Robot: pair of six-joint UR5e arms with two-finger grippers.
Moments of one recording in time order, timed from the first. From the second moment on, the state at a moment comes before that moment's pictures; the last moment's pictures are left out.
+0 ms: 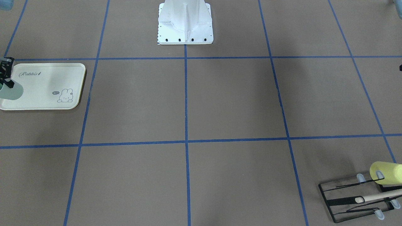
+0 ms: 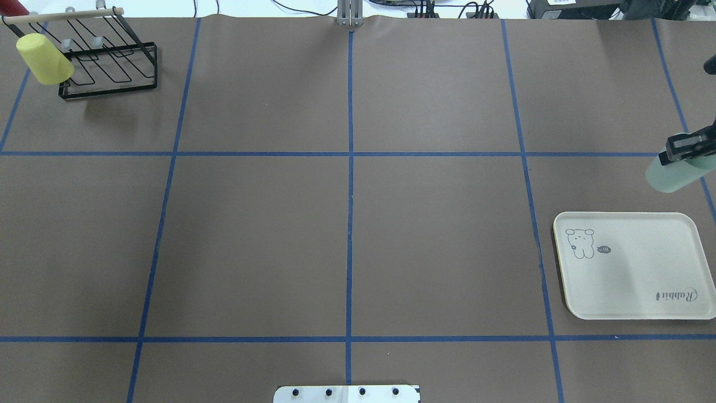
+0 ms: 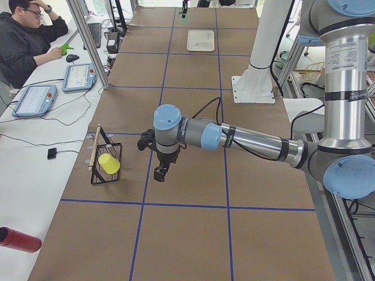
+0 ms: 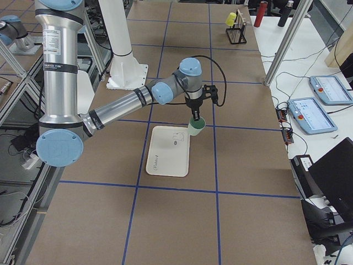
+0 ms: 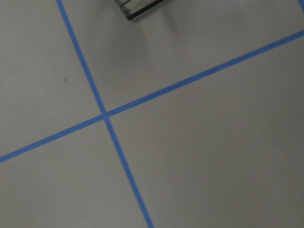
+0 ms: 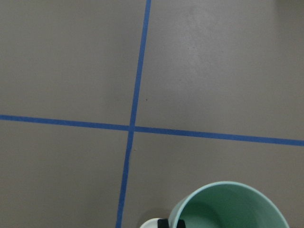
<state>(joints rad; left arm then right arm) -1.51 -1.49 -1.82 -1.56 -2.30 0.33 1.15 -1.64 2.09 -1.48 2.20 0.51</state>
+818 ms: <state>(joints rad) -1.54 -1.51 -1.74 -1.56 -2.31 0.41 0.94 -1.70 2.08 -1.32 2.05 0.76</state>
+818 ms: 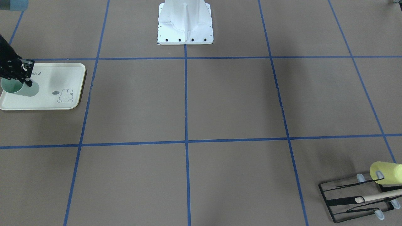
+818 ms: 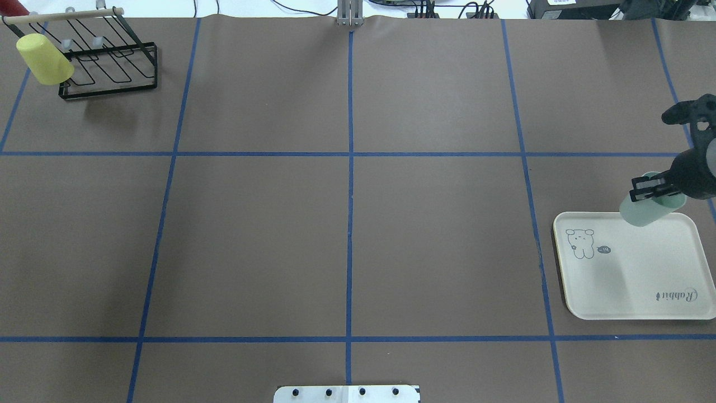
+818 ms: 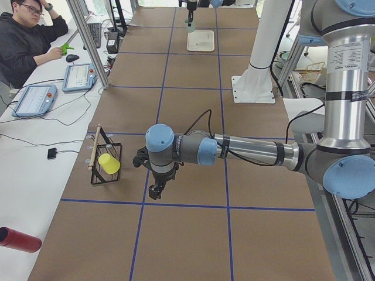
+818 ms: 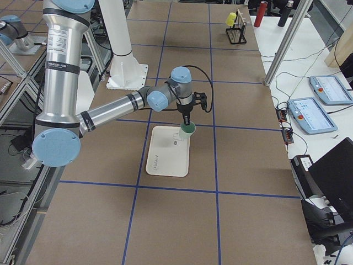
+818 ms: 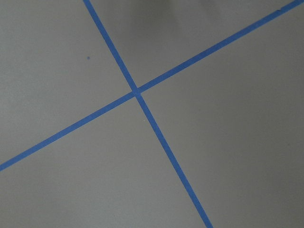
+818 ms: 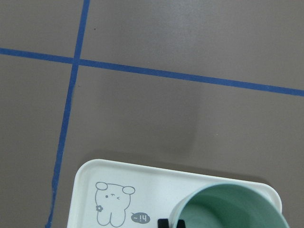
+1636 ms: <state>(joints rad) -1.54 -1.51 -1.73 -1.56 -2.31 0.40 0.69 -1.88 2.09 -1.06 1.79 0.94</state>
